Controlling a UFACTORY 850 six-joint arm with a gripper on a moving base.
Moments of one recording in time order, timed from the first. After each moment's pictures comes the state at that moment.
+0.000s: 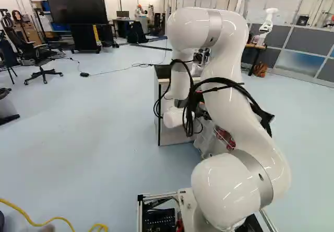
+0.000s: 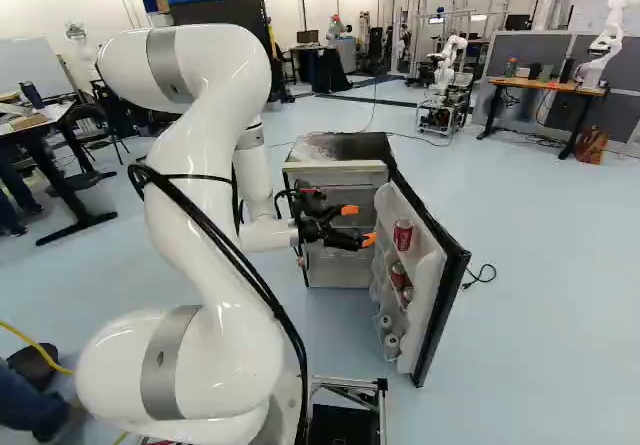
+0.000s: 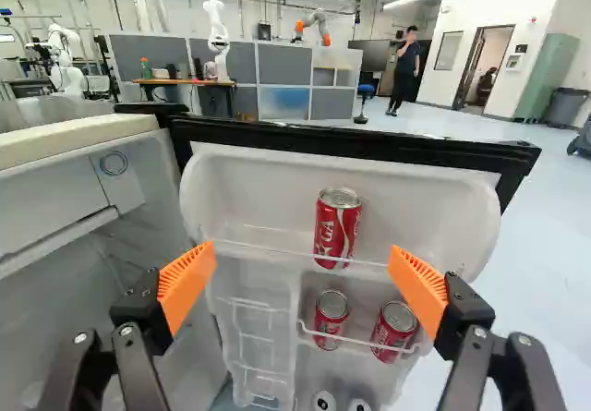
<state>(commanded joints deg) 9.6 -40.6 -35.7 74.0 83.2 4.0</state>
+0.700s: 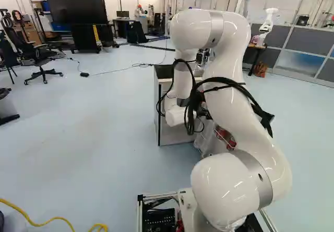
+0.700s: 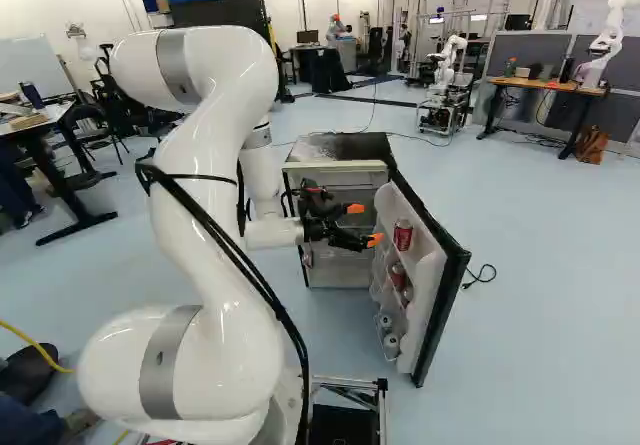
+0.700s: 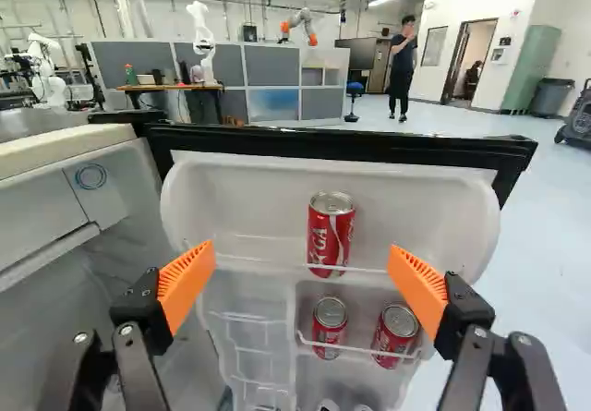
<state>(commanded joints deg) 6.7 -41.3 -37.4 74.0 83.2 4.2</state>
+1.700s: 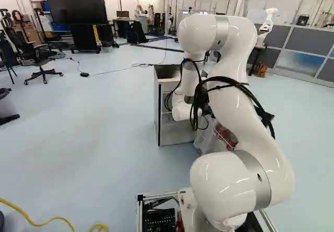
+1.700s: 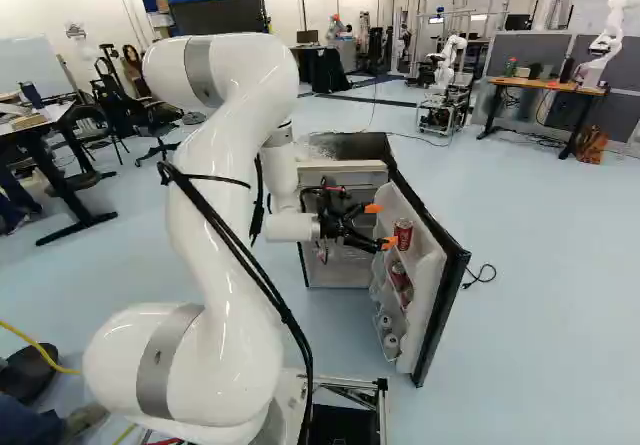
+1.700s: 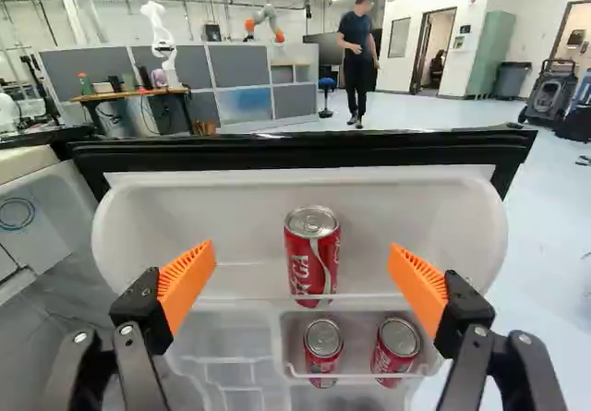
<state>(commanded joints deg) 0.5 -43.7 -42.0 74.0 81.9 4.2</state>
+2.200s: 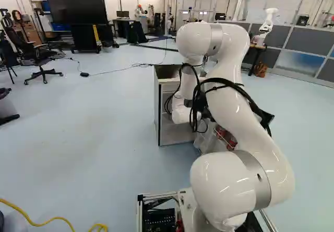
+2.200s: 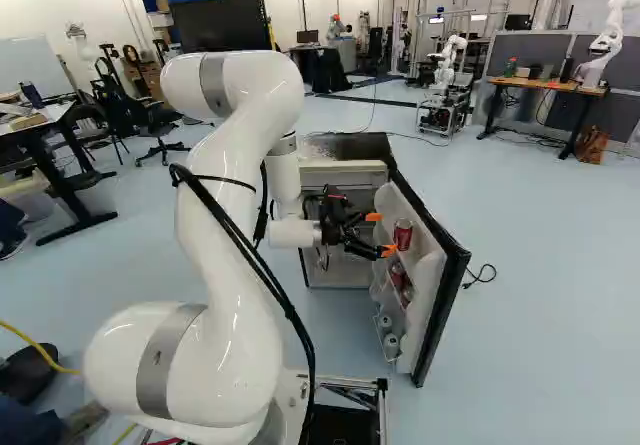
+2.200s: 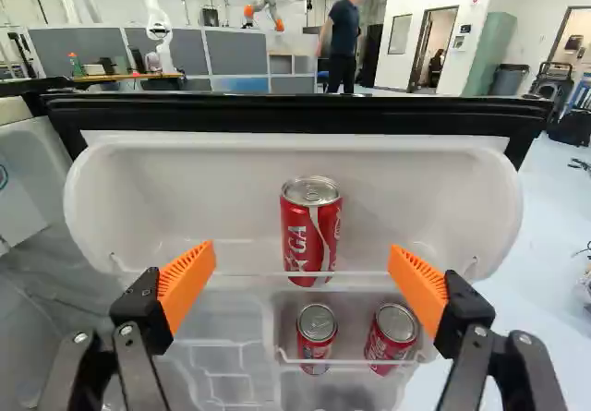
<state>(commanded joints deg) 0.4 -48.1 -43.9 74.0 81.6 4.2</state>
